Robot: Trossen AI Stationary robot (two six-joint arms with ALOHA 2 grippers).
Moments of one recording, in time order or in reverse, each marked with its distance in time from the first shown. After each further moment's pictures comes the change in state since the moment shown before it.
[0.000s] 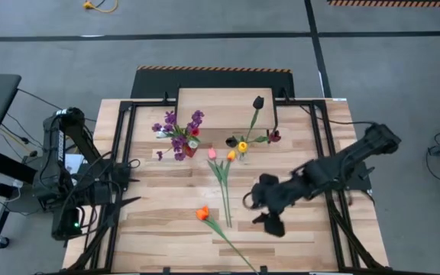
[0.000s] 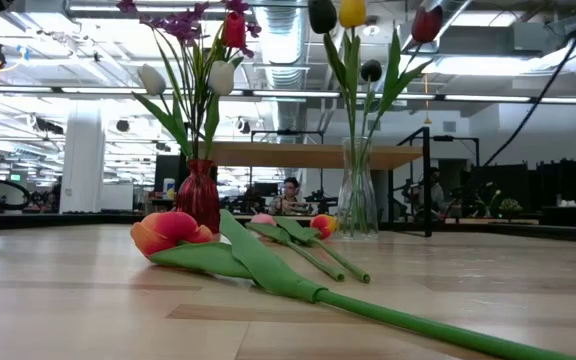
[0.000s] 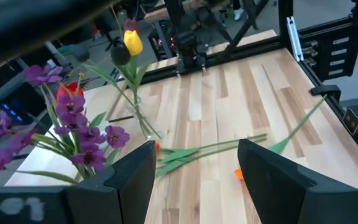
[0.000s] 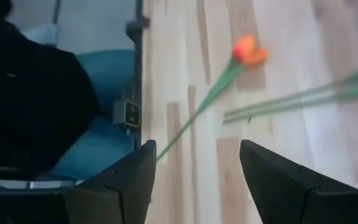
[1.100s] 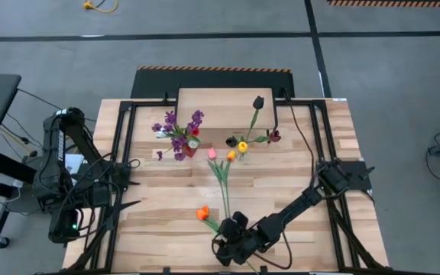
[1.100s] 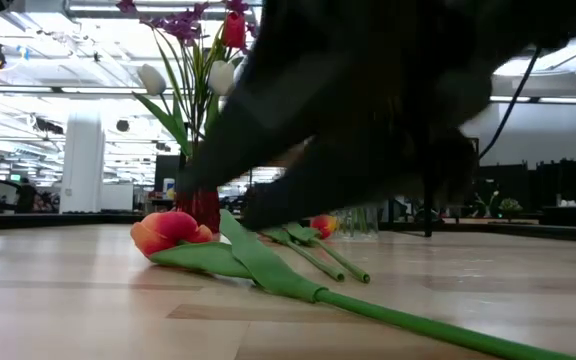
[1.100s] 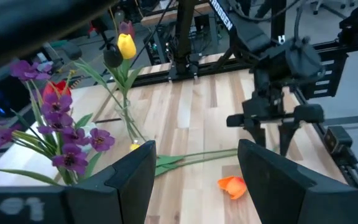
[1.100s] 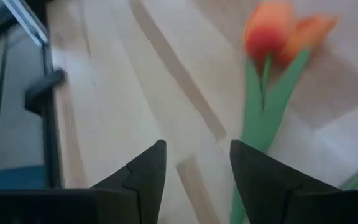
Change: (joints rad) left arm 0.000 0.000 0.000 0.099 -0.012 -0.003; right arm 0.124 0.691 0.001 0.725 0.491 0.380
